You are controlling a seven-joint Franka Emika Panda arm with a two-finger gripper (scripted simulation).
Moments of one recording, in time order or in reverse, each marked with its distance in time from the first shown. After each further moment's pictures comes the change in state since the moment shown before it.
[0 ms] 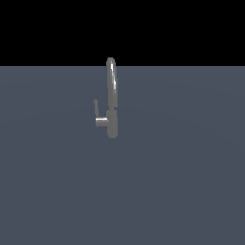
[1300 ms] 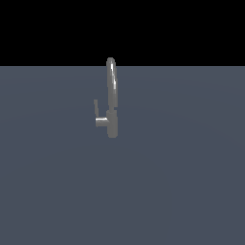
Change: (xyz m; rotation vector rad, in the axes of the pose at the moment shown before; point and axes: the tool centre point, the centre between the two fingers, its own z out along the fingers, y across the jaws) arm 0.013 -0.131 -0.102 -0.121 0.513 0.492
